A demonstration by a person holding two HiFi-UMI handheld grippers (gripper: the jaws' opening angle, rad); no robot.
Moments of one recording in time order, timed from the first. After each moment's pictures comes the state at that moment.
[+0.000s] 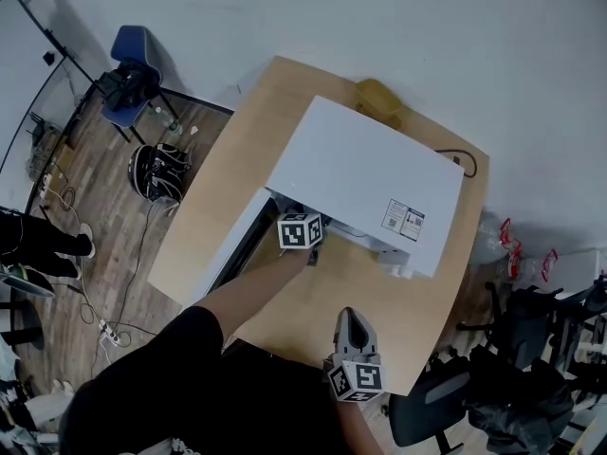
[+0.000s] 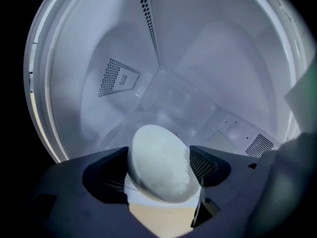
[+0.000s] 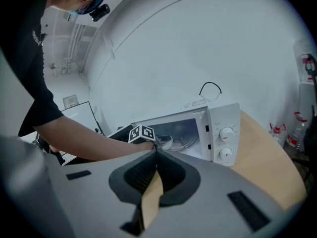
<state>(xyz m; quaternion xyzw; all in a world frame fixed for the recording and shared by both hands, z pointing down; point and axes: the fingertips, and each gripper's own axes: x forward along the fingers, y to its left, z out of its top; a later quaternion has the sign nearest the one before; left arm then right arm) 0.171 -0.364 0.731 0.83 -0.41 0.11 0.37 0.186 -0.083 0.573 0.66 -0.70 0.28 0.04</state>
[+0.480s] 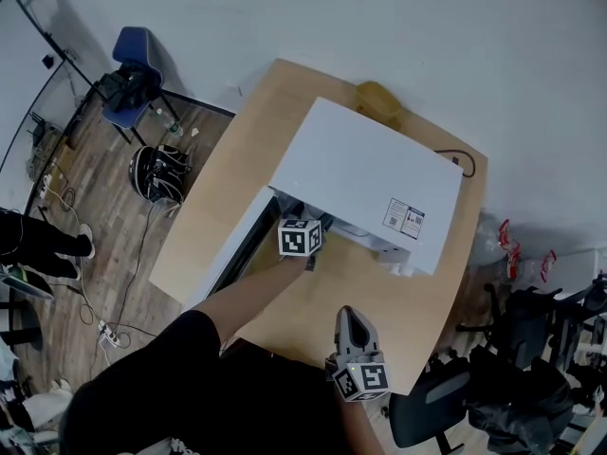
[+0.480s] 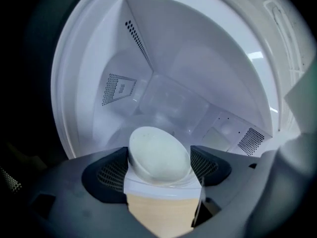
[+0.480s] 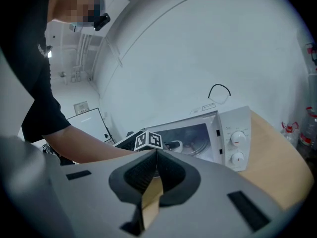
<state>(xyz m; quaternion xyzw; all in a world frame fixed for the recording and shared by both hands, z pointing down) 0.164 -0.350 0.723 0.84 -0.41 0.12 0.33 0.175 -0.085 0.555 0.62 -0.74 0.26 0.00</state>
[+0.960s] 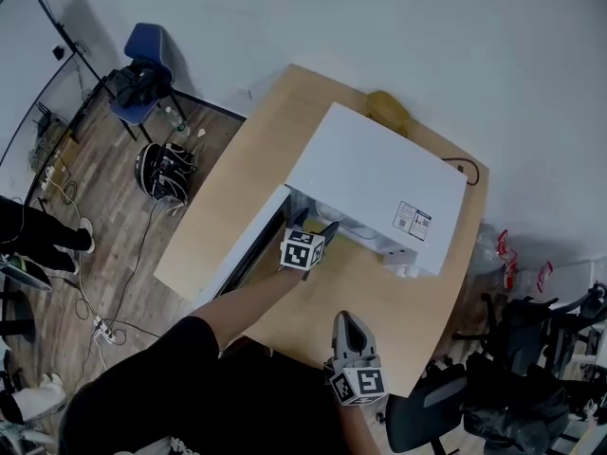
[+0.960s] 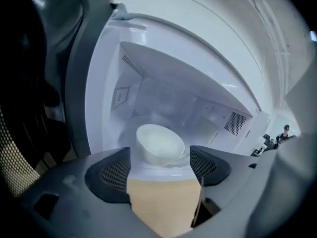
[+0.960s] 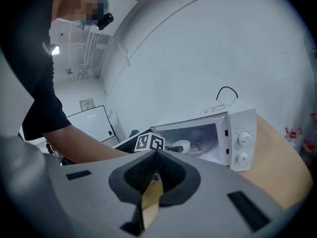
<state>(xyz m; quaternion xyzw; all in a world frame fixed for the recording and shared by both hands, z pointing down) 0.143 -0.317 0.715 0.87 -0.38 0.15 0.26 0.145 -0.070 0.548 0.61 -0.75 0.24 0.02</state>
